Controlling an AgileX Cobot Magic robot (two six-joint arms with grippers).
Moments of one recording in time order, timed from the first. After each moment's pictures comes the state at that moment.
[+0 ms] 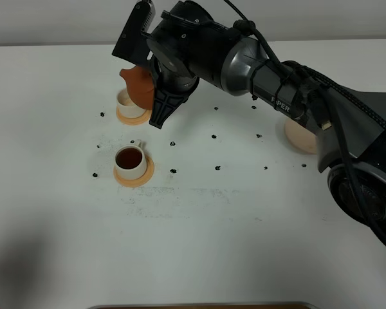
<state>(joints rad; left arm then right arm) -0.02 0.21 -0.51 0.01 1.06 0.04 0.70 2.31 -2.08 -0.33 0.98 -0.37</state>
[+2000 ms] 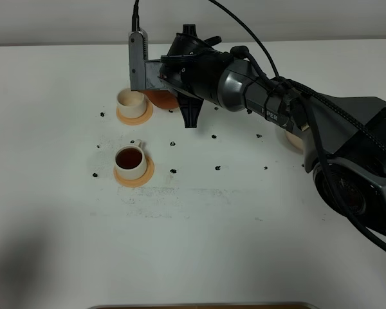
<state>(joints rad) -0.02 0.21 -0.51 0.02 1.06 0.04 0.67 2.38 -2.01 -0.63 0.81 -0.59</state>
